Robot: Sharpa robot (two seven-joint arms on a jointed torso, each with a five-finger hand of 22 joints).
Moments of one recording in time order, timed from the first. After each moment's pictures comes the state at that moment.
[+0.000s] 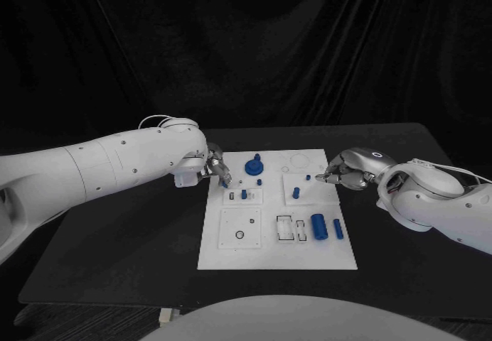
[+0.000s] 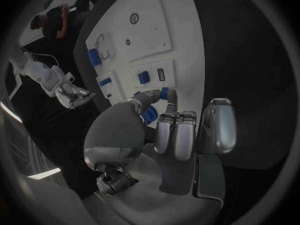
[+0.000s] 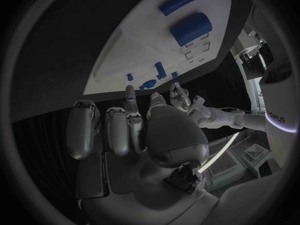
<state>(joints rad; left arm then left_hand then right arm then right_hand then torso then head) 1.32 -0.53 -0.21 1.15 -0.93 0.26 -0.57 1.05 -0.03 0.50 -0.01 0.47 0.90 0.07 0.38 1.12 1.47 0.00 1.57 1.31 1.47 -0.05 1.57 1.31 0.06 1.41 0.06 1.33 1.31 1.19 -0.96 -0.21 1.54 -1.51 -0.38 -0.13 1.17 0.17 -0.23 0.29 0.38 0.97 0.09 0.23 0.24 1.46 0.00 1.57 1.31 1.47 -0.07 1.44 1.22 0.05 1.46 0.03 1.34 1.31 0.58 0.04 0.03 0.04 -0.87</state>
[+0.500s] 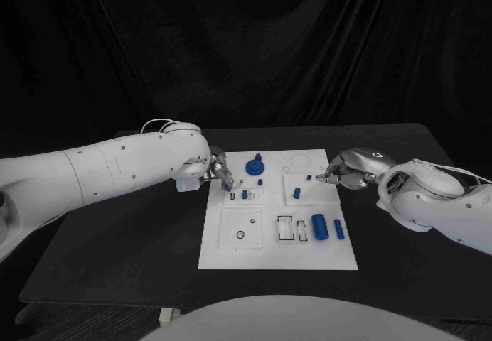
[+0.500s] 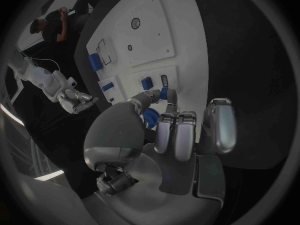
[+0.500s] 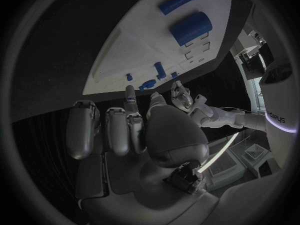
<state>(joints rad) 1.31 -0.55 -0.21 1.21 -0.95 0.23 -0.57 1.04 -0.03 0.50 -0.01 0.46 0.91 0.06 0.38 1.11 1.46 0.00 1.57 1.31 1.47 -0.05 1.57 1.31 0.06 1.41 0.06 1.33 1.31 1.19 -0.96 -0.21 1.53 -1.51 -0.38 -0.13 1.17 0.17 -0.23 0.29 0.38 0.97 0.09 0.23 0.24 1.46 0.00 1.57 1.31 1.47 -0.07 1.44 1.22 0.05 1.46 0.03 1.34 1.31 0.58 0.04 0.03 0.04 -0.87</state>
